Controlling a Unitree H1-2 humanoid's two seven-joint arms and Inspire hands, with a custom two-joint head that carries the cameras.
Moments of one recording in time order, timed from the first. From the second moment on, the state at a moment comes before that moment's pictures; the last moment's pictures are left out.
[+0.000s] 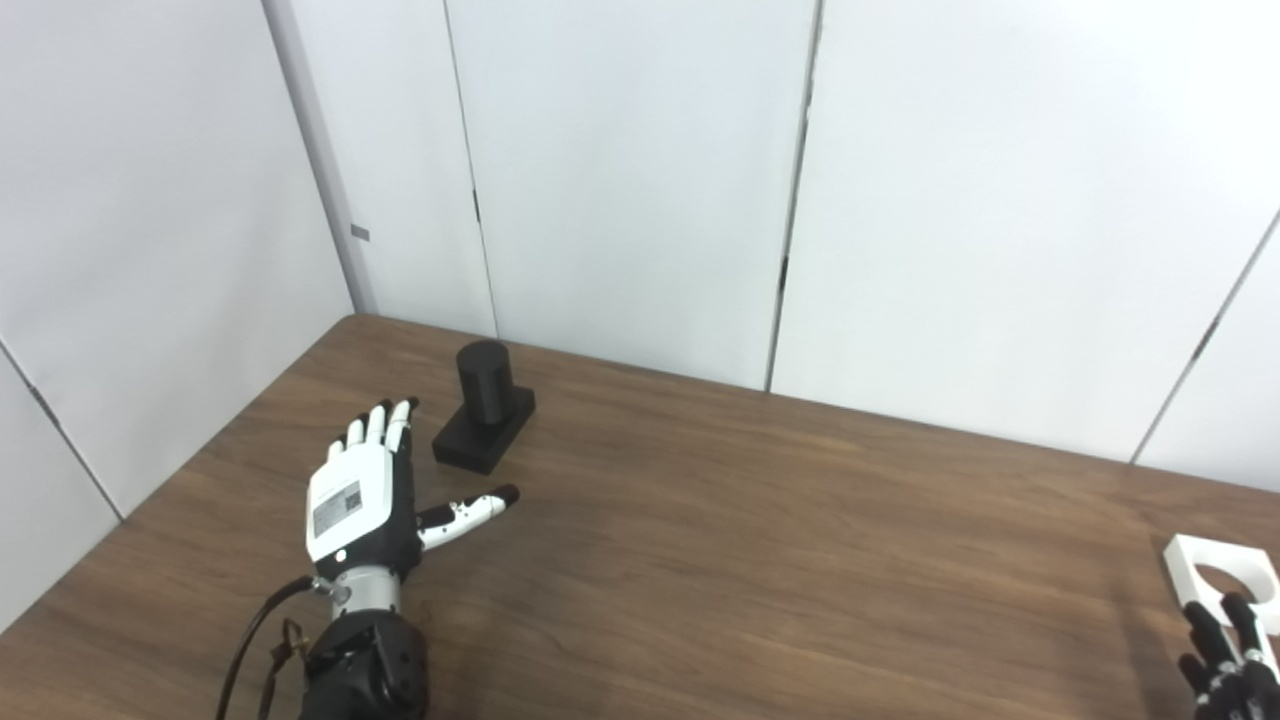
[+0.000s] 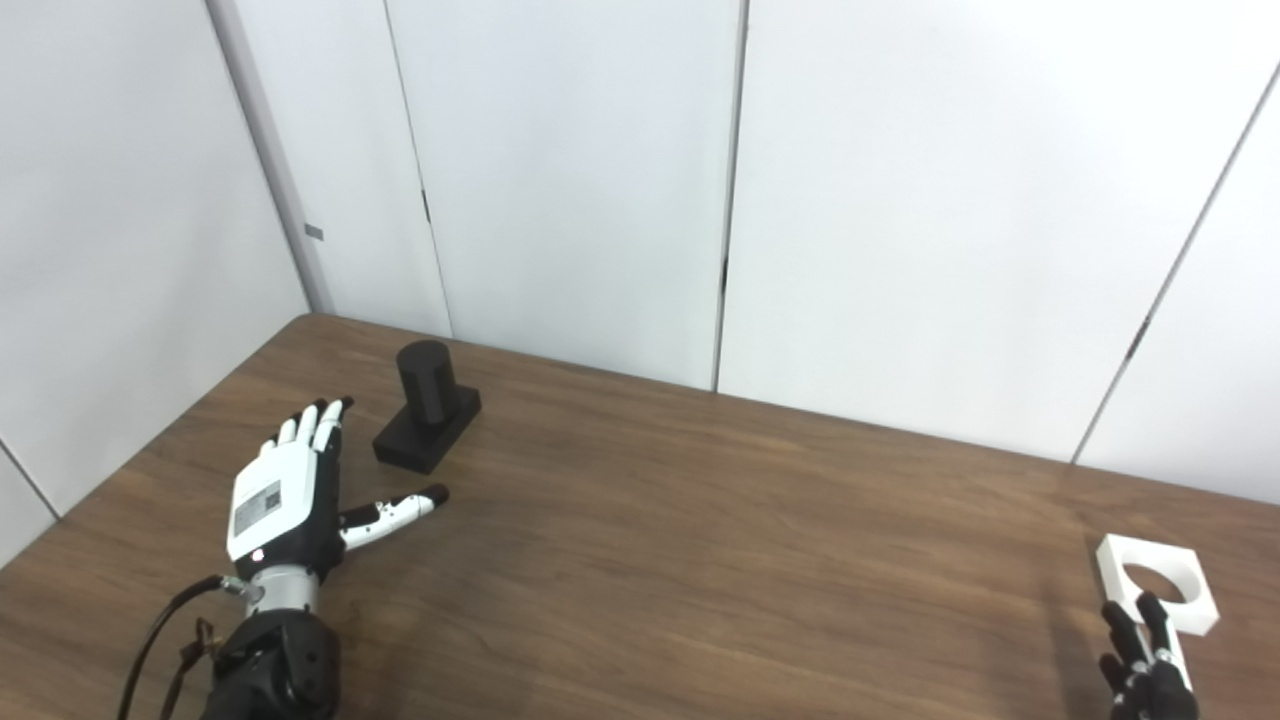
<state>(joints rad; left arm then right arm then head) -0.07 0.26 0.06 -0.09 0.90 0.47 0.18 0.11 -0.16 -0.14 -0.07 0.17 -0.12 0.11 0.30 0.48</state>
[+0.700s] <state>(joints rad) -0.23 0.26 0.08 0.21 1.08 0.47 0.11 0.12 -0.16 -0.14 -0.08 0.14 -0.12 0.11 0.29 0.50</state>
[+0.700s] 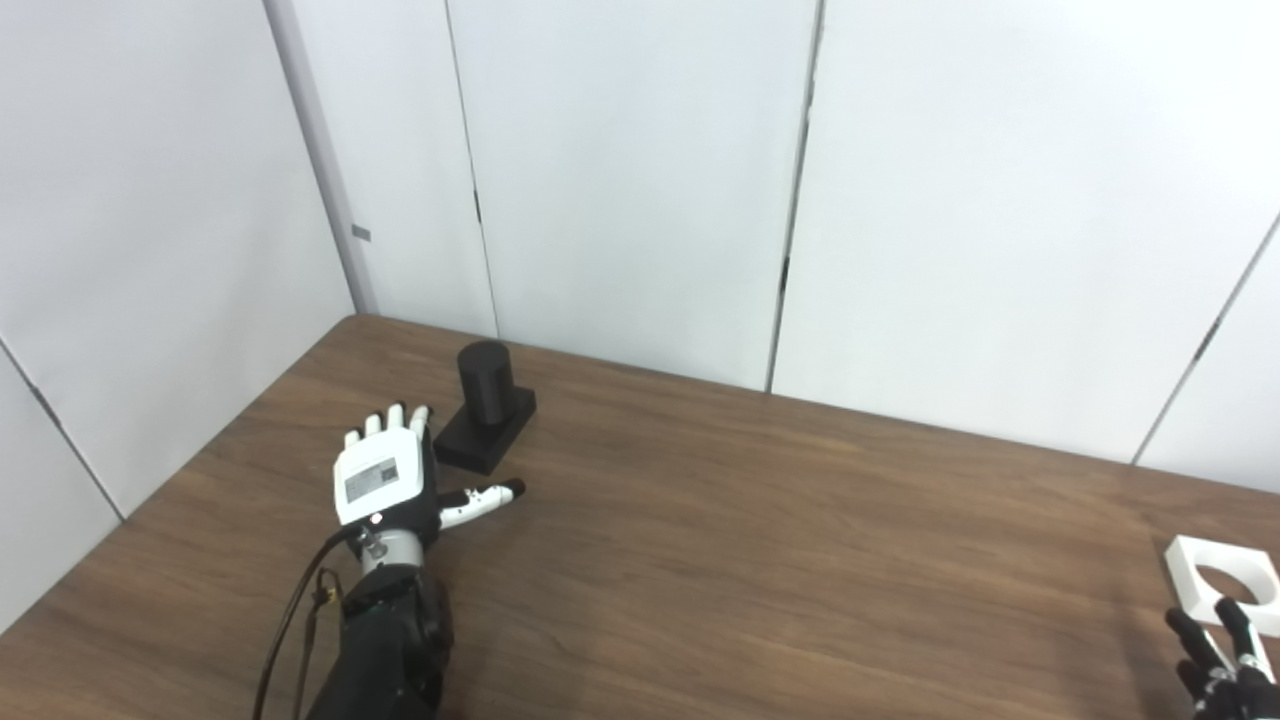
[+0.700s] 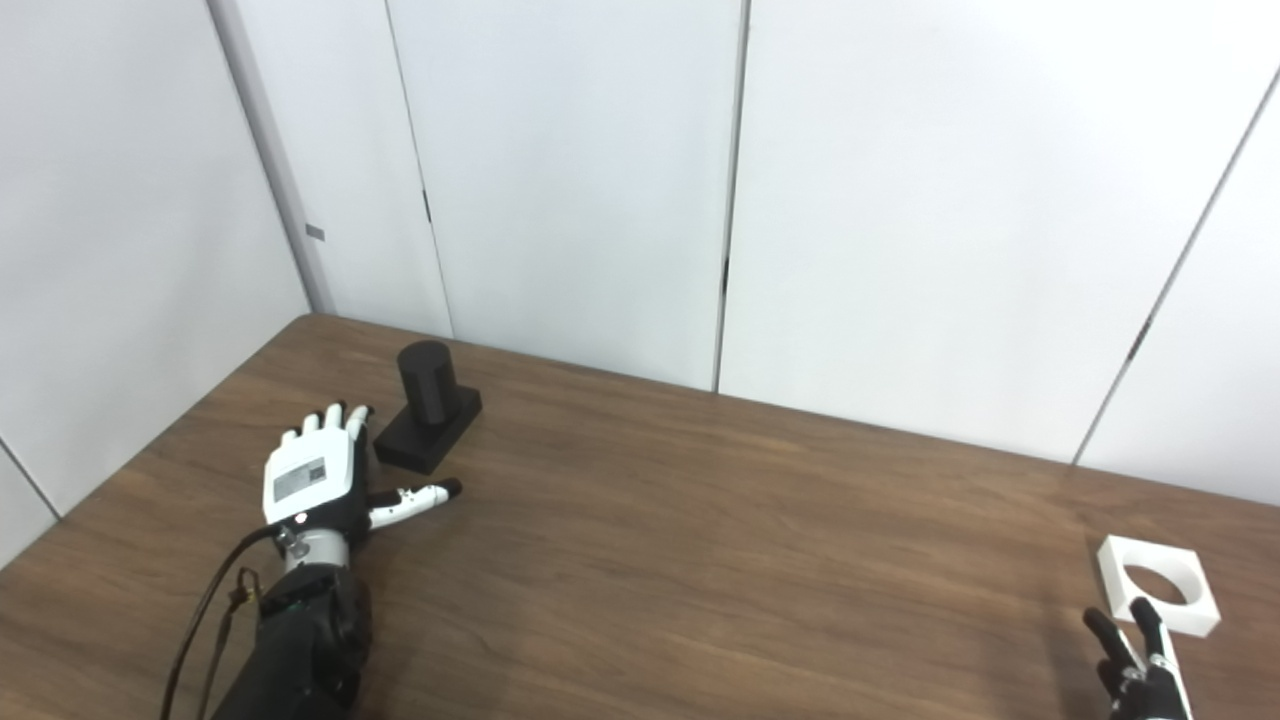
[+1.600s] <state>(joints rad) -0.37 0.25 0.14 0.44 1.08 0.47 0.19 0.14 -0.16 -0.14 -0.10 0.13 -0.12 0.11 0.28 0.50</state>
